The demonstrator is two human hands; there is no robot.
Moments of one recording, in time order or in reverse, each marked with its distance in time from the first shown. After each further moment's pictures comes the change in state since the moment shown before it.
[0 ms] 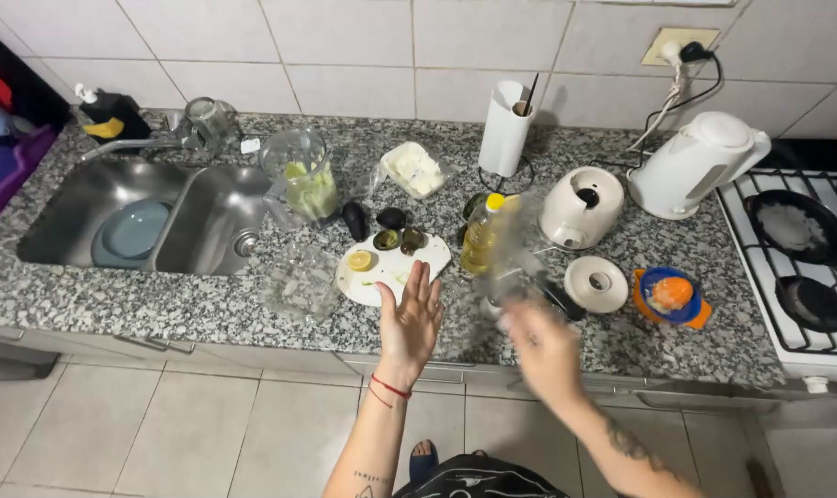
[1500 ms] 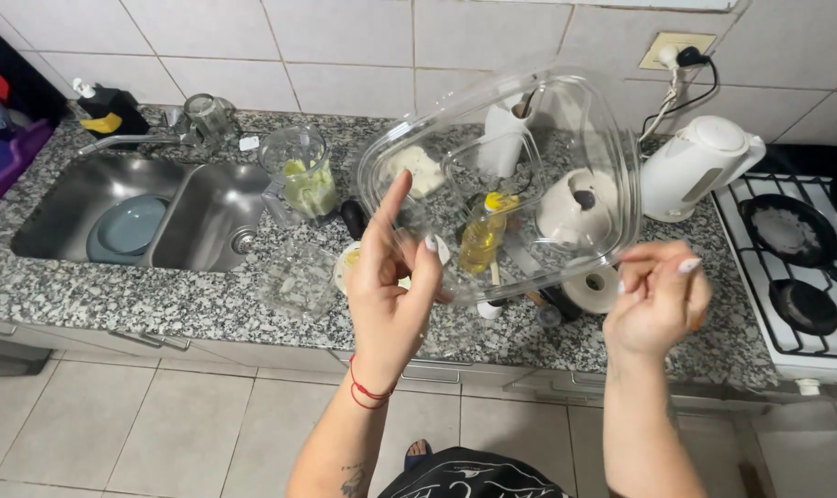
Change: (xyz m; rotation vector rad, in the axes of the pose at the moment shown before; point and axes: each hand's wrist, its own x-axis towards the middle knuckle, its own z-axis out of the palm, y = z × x) left_hand -0.055 0.087 0.099 0.853 -0.090 0.959; right_hand 0.086 -0.019 -0.041 0.597 0.258 0.011
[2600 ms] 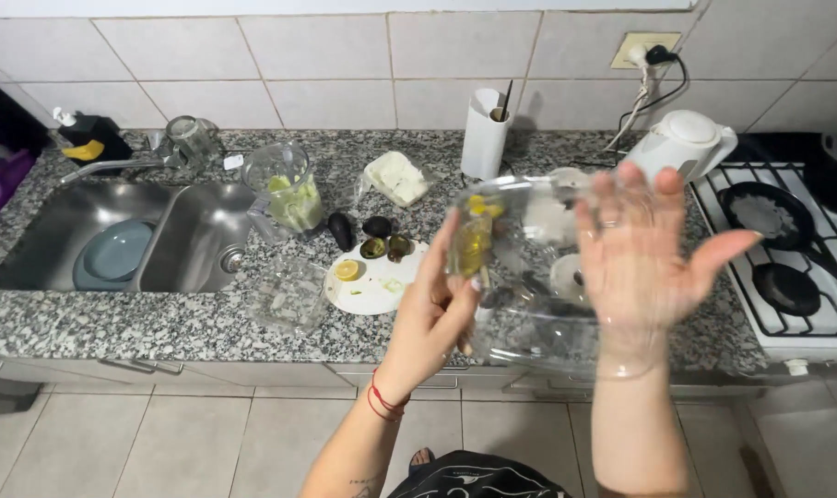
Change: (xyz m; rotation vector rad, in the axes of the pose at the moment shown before) left_hand -0.019 -0.019 0.017 -0.223 -0.398 -0.291; right_hand 0.027 -0.027 0.015 1.099 -0.513 0.217
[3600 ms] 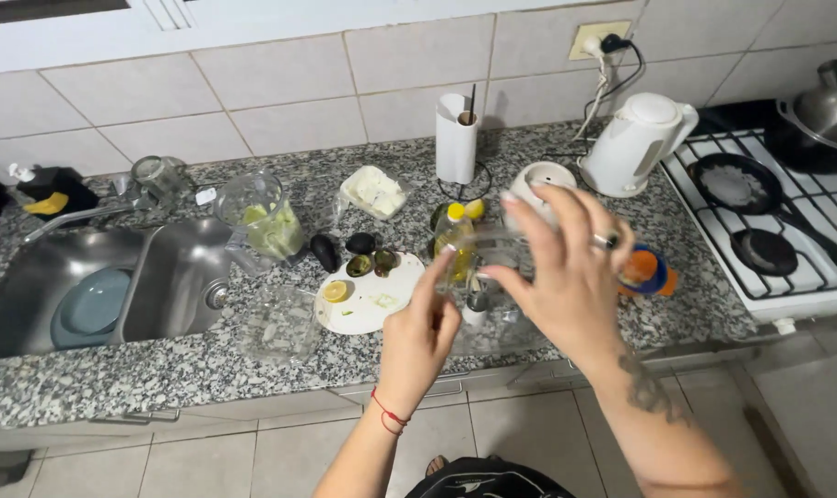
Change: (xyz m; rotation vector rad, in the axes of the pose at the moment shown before) left_hand -0.004 -0.056 -0.008 0.475 0.146 0.064; right_hand -0.001 0.017 0.039 -2.140 -0.092 -0.138
